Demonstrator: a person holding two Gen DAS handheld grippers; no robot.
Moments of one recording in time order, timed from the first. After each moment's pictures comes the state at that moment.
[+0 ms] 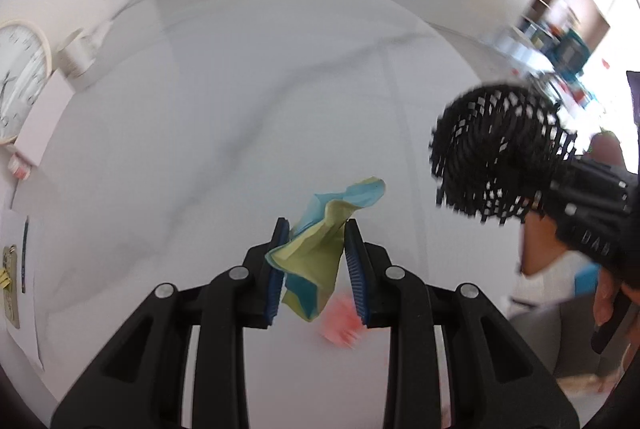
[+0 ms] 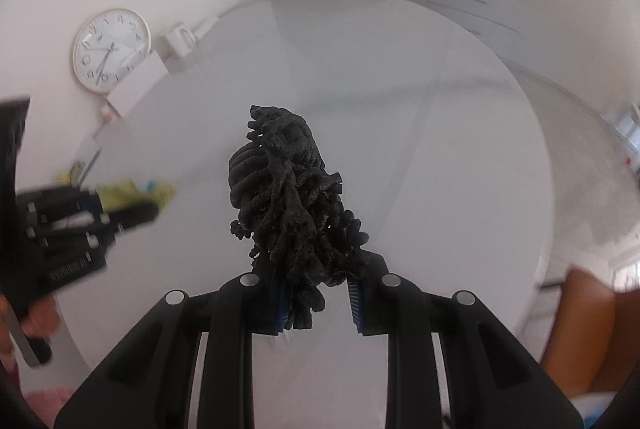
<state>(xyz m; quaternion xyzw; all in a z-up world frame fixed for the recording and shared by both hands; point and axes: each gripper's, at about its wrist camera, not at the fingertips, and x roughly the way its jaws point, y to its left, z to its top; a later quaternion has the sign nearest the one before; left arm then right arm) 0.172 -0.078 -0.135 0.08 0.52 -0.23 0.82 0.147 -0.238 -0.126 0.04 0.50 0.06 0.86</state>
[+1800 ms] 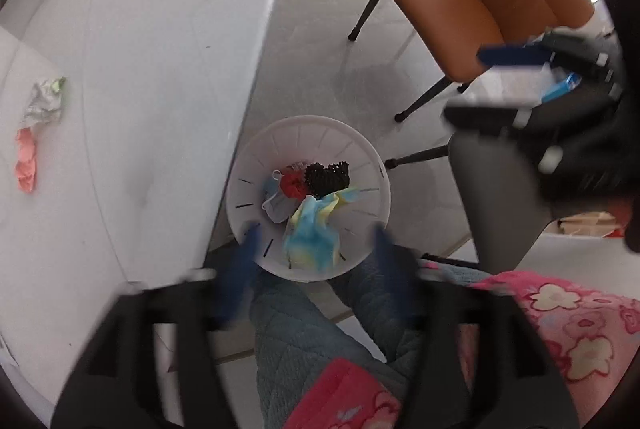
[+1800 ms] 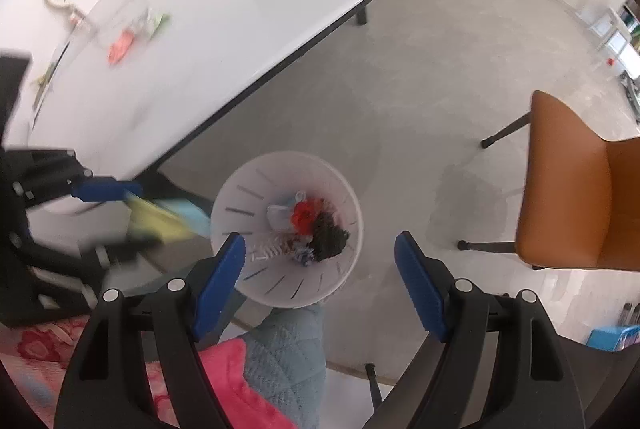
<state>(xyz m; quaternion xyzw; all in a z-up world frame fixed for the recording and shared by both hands) -0.069 -0.253 -0.256 0.25 0.62 -0.35 0.65 -0.108 -0.382 -0.238 0.08 0.62 0.02 0.78</state>
